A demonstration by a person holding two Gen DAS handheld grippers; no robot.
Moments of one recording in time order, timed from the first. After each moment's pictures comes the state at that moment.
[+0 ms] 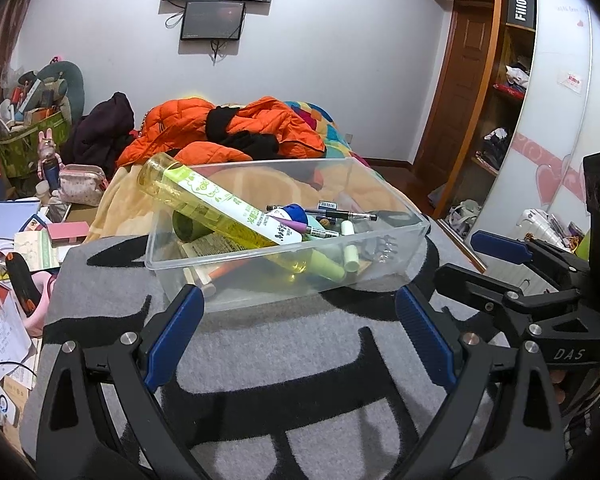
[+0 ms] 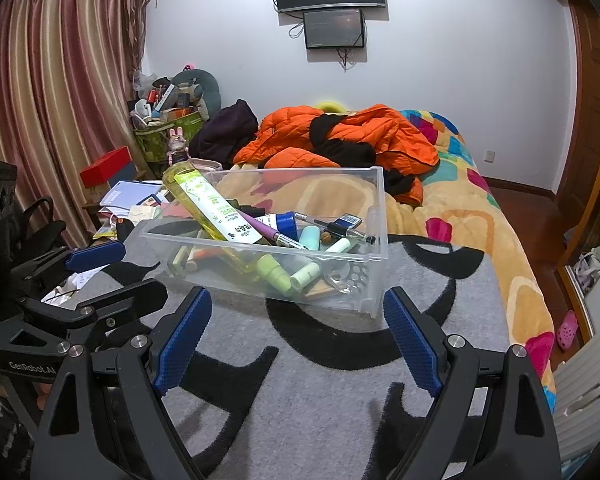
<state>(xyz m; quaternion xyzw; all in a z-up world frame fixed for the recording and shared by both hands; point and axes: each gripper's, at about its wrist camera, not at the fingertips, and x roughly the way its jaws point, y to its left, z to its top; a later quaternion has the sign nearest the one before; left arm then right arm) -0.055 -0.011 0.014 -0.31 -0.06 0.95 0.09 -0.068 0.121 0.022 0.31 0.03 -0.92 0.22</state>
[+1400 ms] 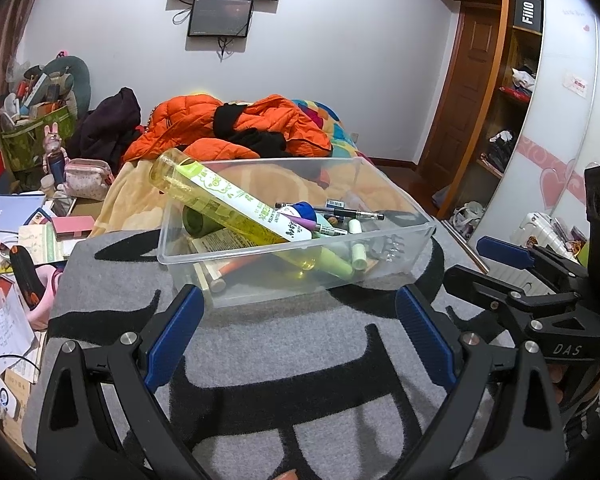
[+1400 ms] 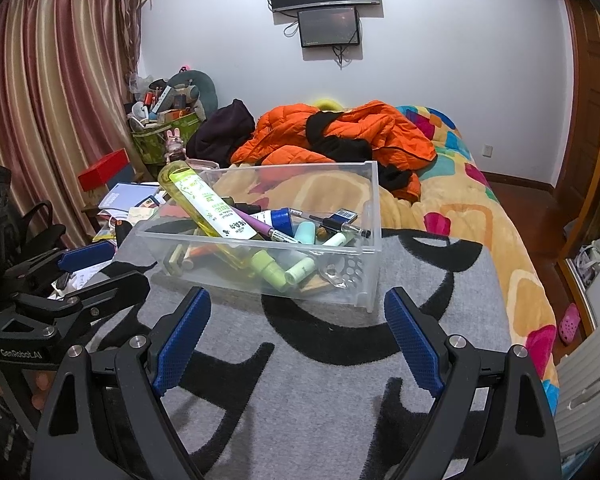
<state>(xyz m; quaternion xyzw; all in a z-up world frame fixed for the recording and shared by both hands) -0.052 -0.018 0.015 -0.31 -0.06 0.94 0.08 -0.069 0.126 0.020 0.32 0.02 -0.92 0.21</state>
